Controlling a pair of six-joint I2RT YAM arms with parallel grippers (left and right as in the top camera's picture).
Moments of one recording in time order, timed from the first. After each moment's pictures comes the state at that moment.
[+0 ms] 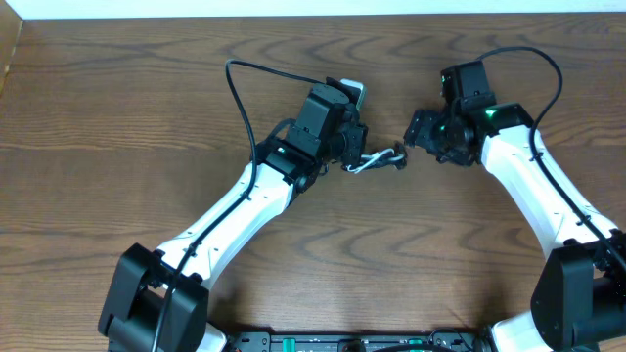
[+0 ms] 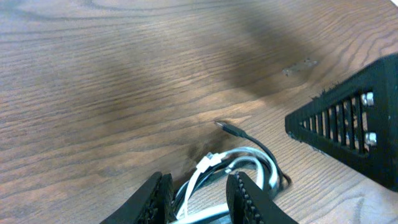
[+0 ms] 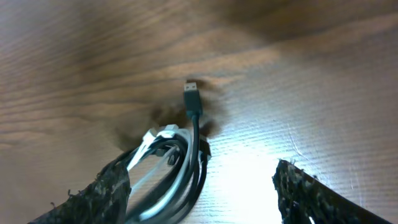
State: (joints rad) left arm -0.57 1.64 1.17 -0.26 0.13 -0.27; right arm 0.23 1.69 1.26 -0.74 -0.12 0.61
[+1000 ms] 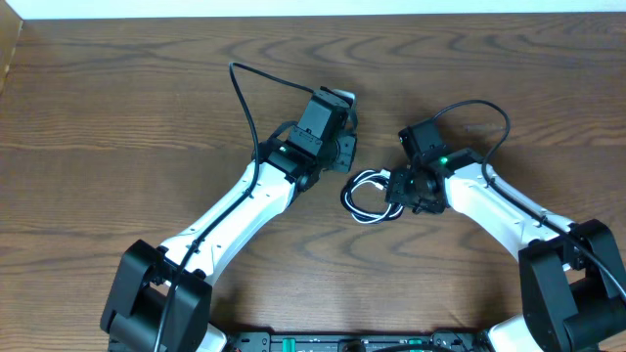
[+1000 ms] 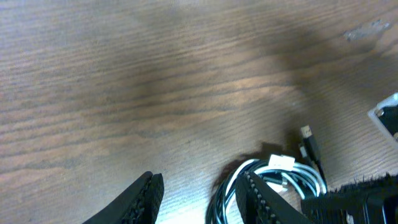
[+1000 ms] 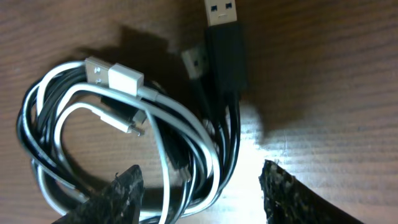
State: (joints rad) left arm -0.57 1.65 1.17 -0.40 0.01 -0.25; right arm 0.40 1.69 0.96 -0.61 -0.09 0.66
